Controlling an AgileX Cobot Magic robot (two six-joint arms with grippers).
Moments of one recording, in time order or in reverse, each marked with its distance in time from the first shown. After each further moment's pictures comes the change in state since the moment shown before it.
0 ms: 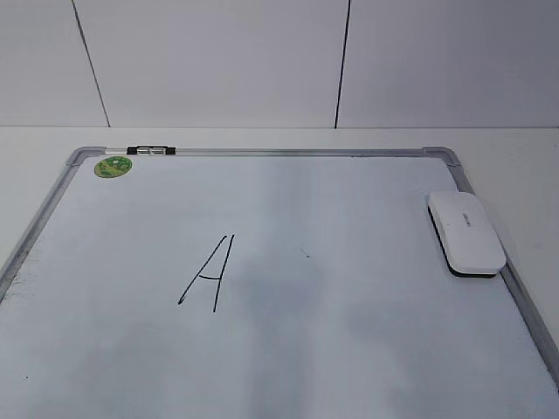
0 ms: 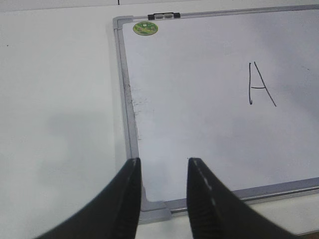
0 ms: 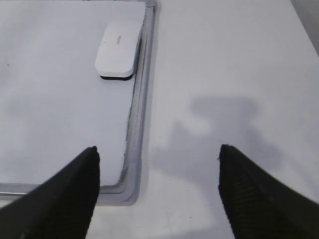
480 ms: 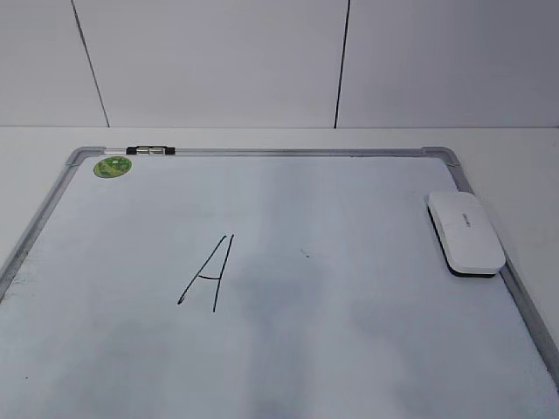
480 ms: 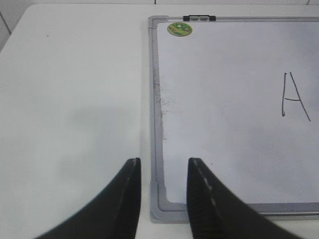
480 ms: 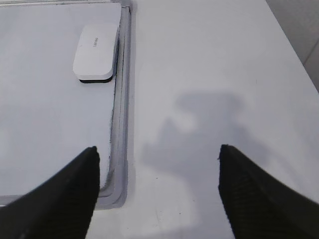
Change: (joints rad) left arm 0.132 0.000 0.000 0.000 0.000 0.000; right arm -0.098 0.000 0.000 0.000 0.000 0.000
